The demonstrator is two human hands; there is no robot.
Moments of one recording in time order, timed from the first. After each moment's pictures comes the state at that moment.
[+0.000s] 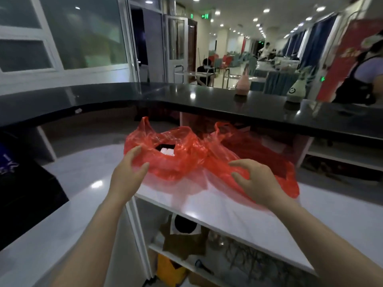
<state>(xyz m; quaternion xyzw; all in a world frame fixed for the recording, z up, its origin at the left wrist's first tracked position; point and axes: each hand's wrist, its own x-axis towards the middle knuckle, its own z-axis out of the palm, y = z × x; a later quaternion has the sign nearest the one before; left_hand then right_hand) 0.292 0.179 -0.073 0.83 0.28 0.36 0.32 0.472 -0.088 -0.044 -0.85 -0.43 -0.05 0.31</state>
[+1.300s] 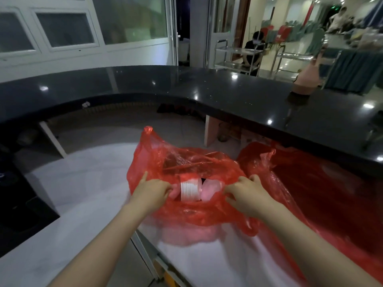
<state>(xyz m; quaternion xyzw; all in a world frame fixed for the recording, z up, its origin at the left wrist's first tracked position) 0.434 0.272 -0.127 0.95 0.32 -0.02 0.03 0.640 0.088 -0.105 -0.80 -0.60 0.01 -0.02</state>
